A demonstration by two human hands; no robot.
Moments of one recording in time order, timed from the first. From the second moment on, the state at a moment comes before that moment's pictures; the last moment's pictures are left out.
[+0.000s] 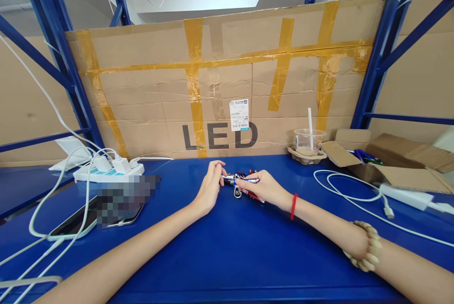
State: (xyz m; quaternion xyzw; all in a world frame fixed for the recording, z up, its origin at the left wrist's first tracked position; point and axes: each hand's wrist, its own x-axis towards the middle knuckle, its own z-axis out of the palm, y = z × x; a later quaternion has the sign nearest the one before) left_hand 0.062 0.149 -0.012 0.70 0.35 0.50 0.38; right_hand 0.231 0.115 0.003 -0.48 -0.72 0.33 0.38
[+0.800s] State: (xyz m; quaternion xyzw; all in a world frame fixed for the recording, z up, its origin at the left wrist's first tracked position) left_hand 0.060 0.146 -0.011 0.72 0.34 0.49 0.35; right_hand 0.237 0.120 0.003 -0.47 -0.65 0.43 0.41
